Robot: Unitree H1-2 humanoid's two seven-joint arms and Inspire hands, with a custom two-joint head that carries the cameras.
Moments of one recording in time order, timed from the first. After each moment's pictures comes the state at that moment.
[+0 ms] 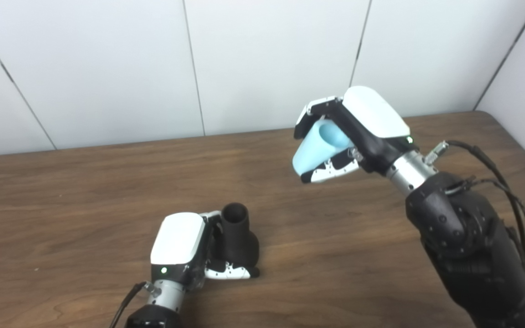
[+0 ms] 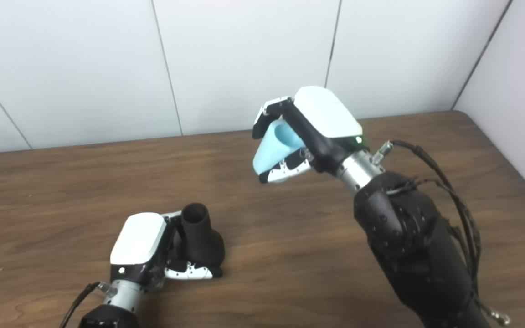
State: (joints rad) left arm -0.13 0.18 -0.51 -0.14 1.06 0.23 -0.04; right arm -0.38 -0.38 0.18 -0.70 -0.78 0.42 0.51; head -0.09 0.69
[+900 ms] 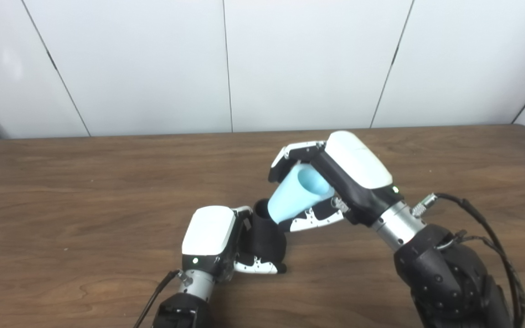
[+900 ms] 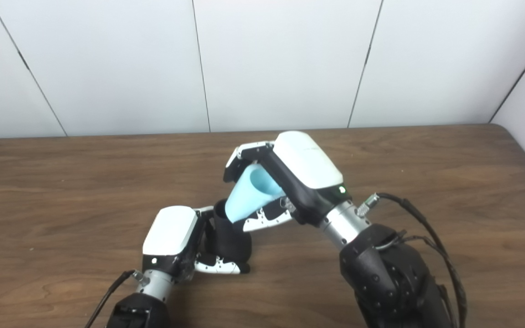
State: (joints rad) left arm -0.13 0.14 -0.54 -0.13 1.09 0.29 -0.05; right arm -0.26 -0.21 0.24 -0.70 -0.79 0.30 0.51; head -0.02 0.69
